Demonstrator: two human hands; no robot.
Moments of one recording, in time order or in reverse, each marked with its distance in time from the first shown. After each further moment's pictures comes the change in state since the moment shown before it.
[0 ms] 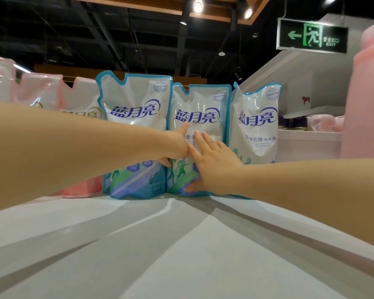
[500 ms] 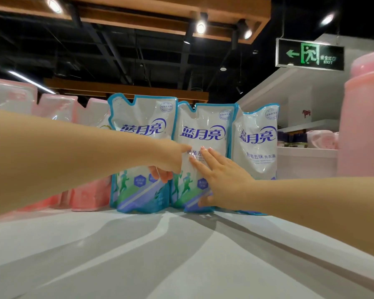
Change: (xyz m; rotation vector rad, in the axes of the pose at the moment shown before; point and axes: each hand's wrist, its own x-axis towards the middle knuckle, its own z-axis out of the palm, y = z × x) left_hand -0.042 -0.028 -0.017 -0.705 -0.067 0.010; right_hand -0.012 0.012 -0.007 0.038 0.022 -0.067
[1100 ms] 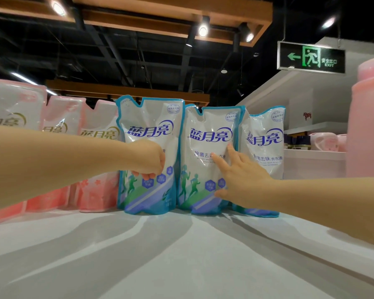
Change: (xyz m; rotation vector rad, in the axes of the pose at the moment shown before) left_hand -0.008 -0.055 -0.004 0.054 0.118 -0.041; right_hand -0.007 0.004 -0.007 0.096 -0.018 0.240
